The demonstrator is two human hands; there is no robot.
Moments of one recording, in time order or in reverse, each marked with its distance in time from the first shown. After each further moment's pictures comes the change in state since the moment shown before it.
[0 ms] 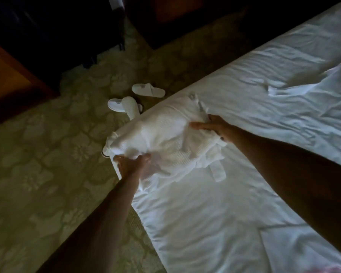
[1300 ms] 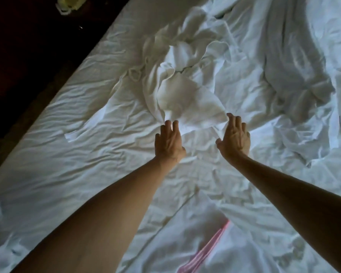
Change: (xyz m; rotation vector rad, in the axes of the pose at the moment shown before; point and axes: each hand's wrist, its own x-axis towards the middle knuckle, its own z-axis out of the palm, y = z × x) left_hand -0.478 0.042 0.524 1.165 -0.547 1.620; right_hand -0.207 0.402 -0.457 -0.392 1.216 0.188
